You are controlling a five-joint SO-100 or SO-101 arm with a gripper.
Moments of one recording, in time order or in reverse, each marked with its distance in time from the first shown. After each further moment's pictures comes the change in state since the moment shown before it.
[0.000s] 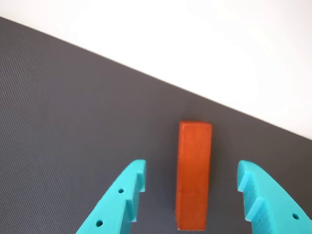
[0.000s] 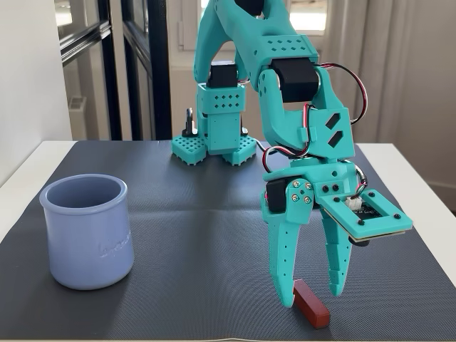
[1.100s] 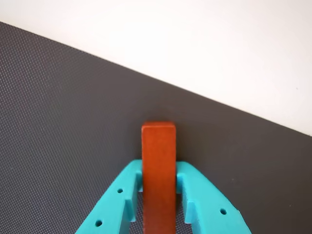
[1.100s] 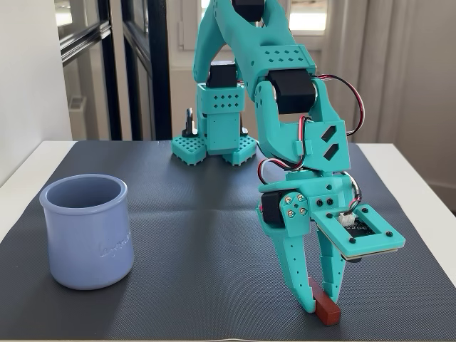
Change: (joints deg) arm 0.9 -3.4 -1.1 -0.1 0.1
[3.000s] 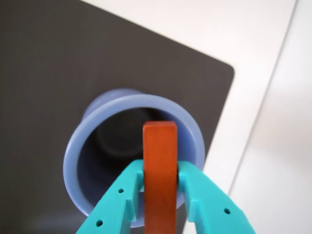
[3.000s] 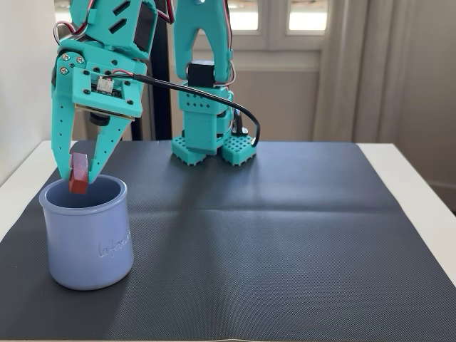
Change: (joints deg) arm 36.8 29.2 4.0 24.3 -37.8
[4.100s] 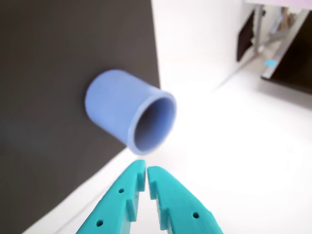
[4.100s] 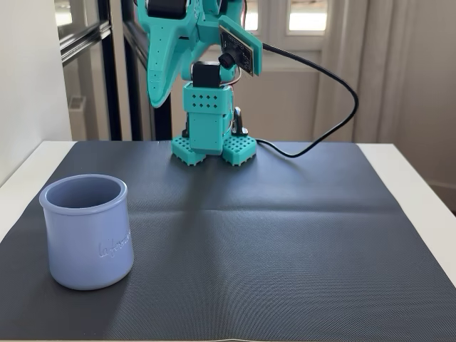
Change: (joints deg) arm -10.4 61.7 46.8 -3.6 -52.2
